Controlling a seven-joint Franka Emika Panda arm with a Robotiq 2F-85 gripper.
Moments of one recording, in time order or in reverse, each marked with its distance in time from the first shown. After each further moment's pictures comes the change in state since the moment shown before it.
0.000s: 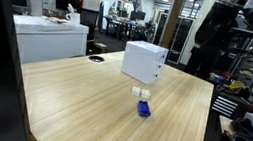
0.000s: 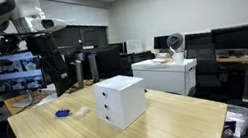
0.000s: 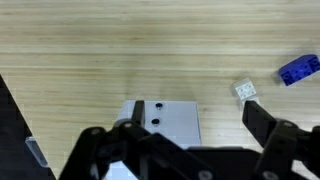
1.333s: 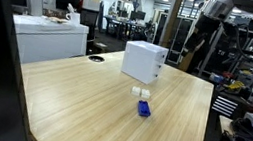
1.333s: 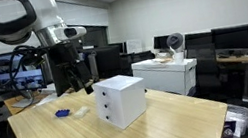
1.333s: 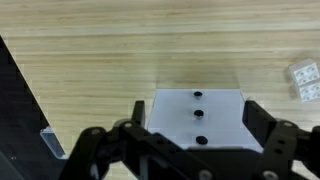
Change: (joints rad) arm -0.058 0.229 -0.087 0.063 -0.013 0.231 -0.093
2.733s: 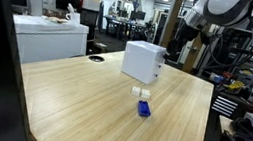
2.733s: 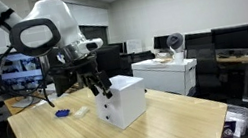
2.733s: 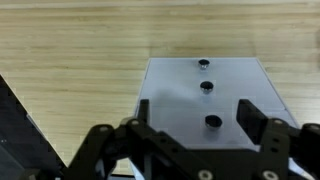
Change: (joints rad) arm 0.091 0.263 -0.055 0.094 0.172 0.252 -0.115
